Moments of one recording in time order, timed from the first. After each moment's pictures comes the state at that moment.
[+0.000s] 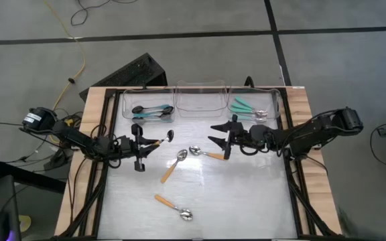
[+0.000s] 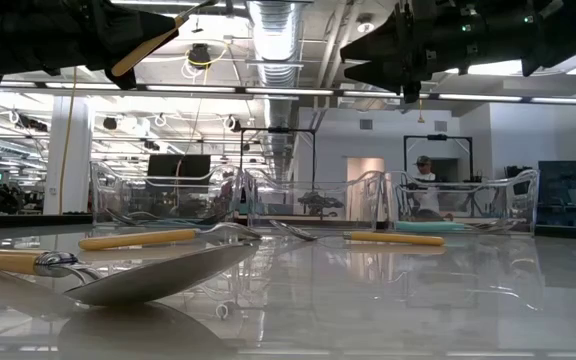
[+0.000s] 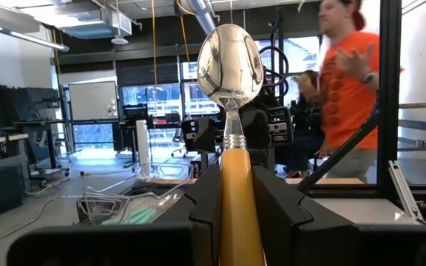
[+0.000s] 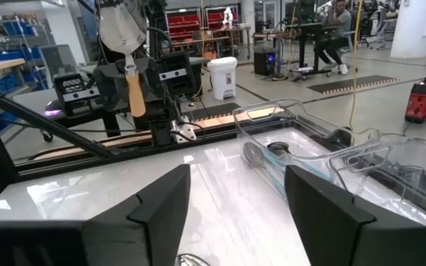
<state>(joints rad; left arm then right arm) -0.29 1.06 0.08 1.25 -0.44 0.15 0.07 1.28 0.51 0.76 0.32 0.13</state>
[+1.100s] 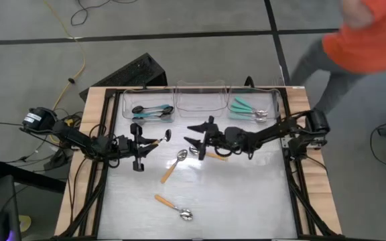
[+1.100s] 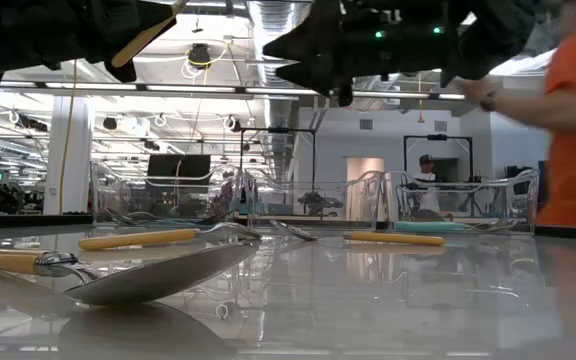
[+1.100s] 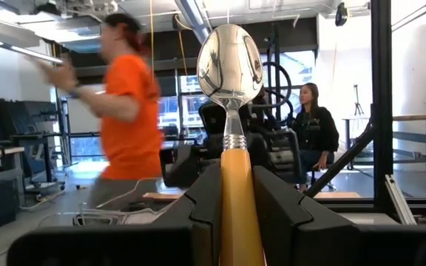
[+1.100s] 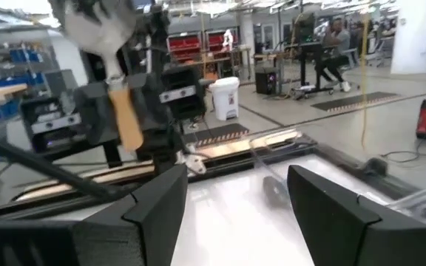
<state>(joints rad) -0.29 1.06 0.09 1.30 -0.42 0.17 0.06 1.71 0.82 0.95 0.31 0.13</state>
